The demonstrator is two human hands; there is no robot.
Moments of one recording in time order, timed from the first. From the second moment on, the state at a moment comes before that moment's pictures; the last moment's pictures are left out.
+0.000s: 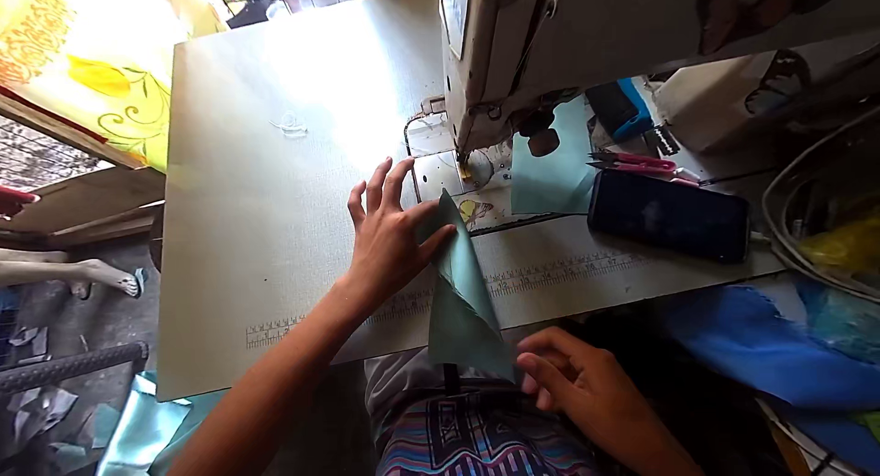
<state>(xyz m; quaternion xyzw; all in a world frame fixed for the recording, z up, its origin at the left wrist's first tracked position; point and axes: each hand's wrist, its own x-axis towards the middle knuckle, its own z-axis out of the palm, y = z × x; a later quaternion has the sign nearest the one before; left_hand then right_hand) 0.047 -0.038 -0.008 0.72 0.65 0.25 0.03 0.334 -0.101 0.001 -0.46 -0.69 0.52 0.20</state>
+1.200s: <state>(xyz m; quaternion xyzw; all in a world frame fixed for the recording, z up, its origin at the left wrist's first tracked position) 0.048 -0.032 -0.019 0.71 0.63 0.28 0.09 0.269 0.042 -0.023 -0.22 -0.94 0.03 0.26</state>
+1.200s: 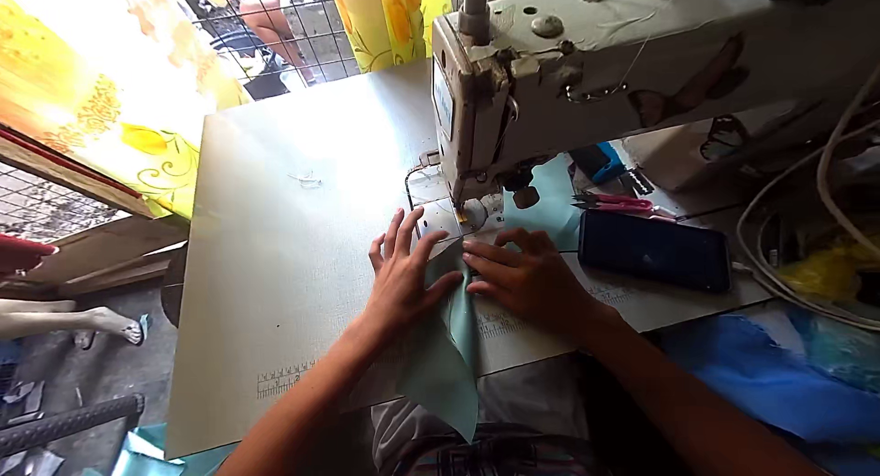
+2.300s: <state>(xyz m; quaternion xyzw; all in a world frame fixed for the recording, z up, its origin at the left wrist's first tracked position) 0.059 -0.011 -0.028 0.78 0.57 0.26 -0.01 0.269 0.078 -0.018 -0.25 -0.94 0.08 0.20</state>
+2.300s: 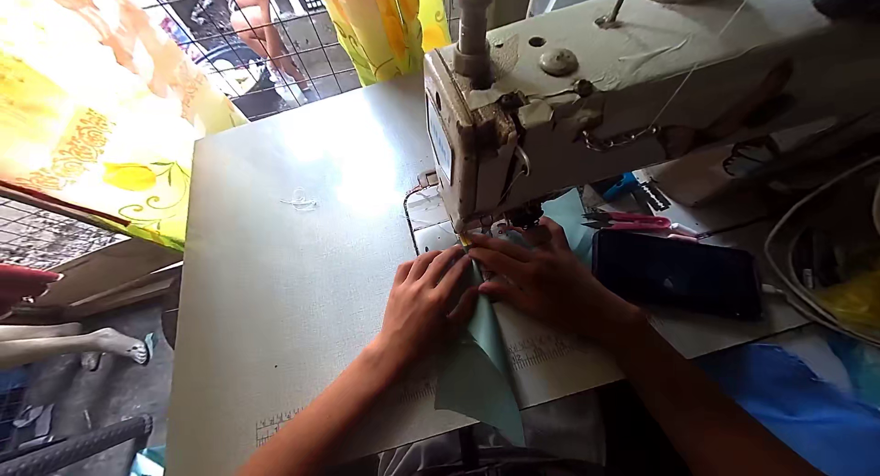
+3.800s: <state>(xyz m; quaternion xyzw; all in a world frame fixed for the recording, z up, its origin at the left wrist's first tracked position) 0.049 -0.005 -0.020 0.78 0.60 0.18 0.05 0.280 -0.093 -0.021 -0.49 -0.79 0.15 0.32</state>
